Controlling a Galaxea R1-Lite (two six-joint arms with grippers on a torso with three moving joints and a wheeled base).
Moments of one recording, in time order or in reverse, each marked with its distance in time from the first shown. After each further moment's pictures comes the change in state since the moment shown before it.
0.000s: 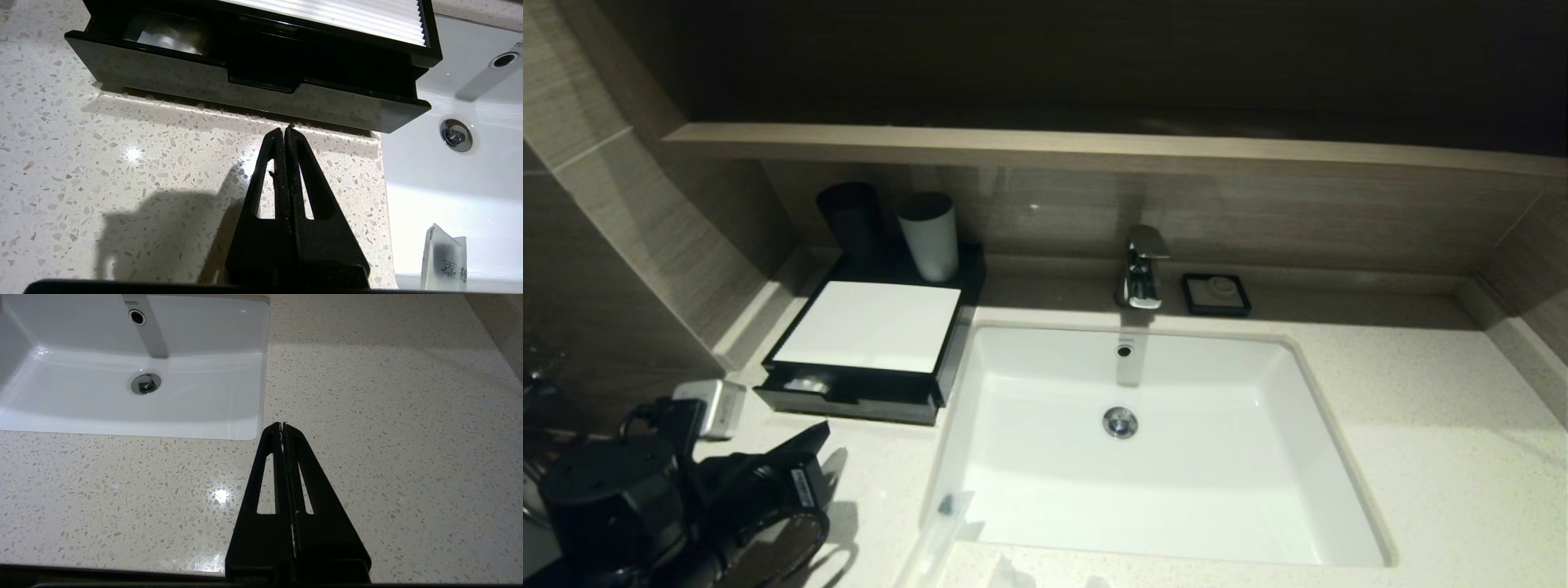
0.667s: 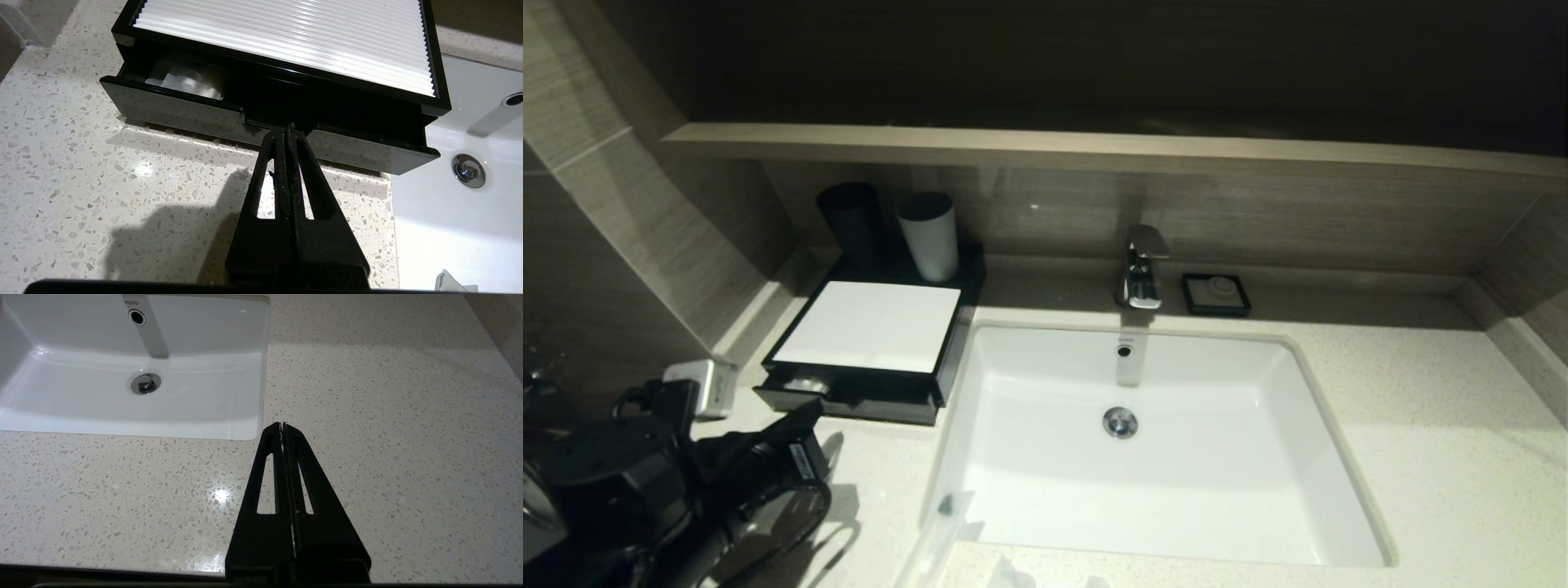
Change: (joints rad) left arm 0.009 -0.005 -0.052 -0.001 0.060 0.005; right arm 0.000 0.000 0.000 0.000 0.000 0.000
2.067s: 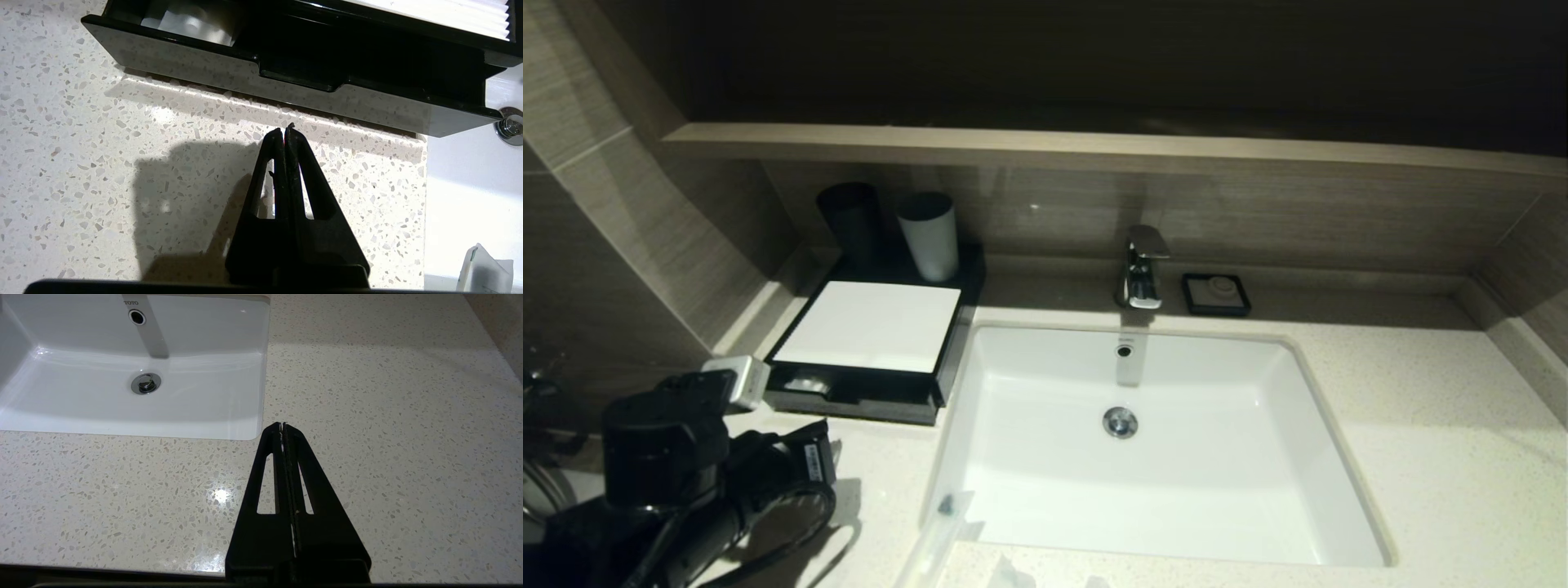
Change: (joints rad) left arm 0.003 -0.090 -0.167 0.475 0.007 -0.032; right arm 0.000 0.000 0.000 0.000 0.000 0.000
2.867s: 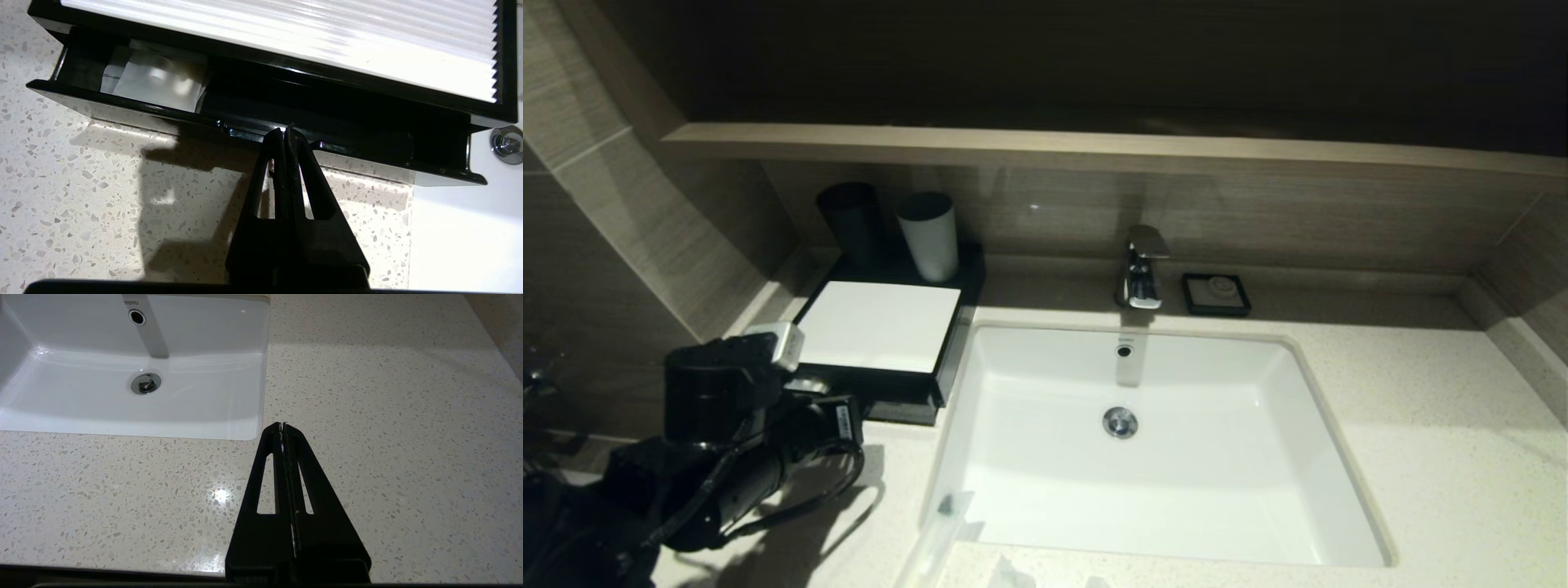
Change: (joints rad) left arm -0.008 0.061 -0.190 0.147 0.003 -0.005; right arm 0.000 0.000 0.000 0.000 0.001 0.000
